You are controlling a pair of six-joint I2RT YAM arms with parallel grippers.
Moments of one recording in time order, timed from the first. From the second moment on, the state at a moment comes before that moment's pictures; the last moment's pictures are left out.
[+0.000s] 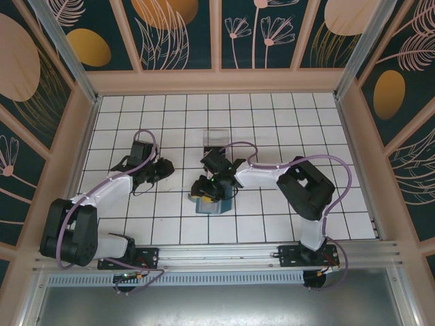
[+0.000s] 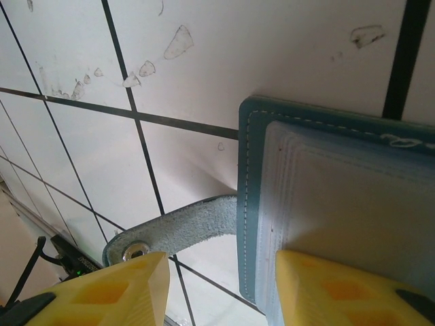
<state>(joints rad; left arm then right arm) -0.25 1.34 0.67 -0.25 0.26 -0.65 0.92 1.88 1.12 -0.31 -0.45 1.04</state>
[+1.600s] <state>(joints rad) -0.25 1.38 0.70 -0.25 0.28 -0.64 1.04 1.97 1.40 -0.95 0.05 1.02</state>
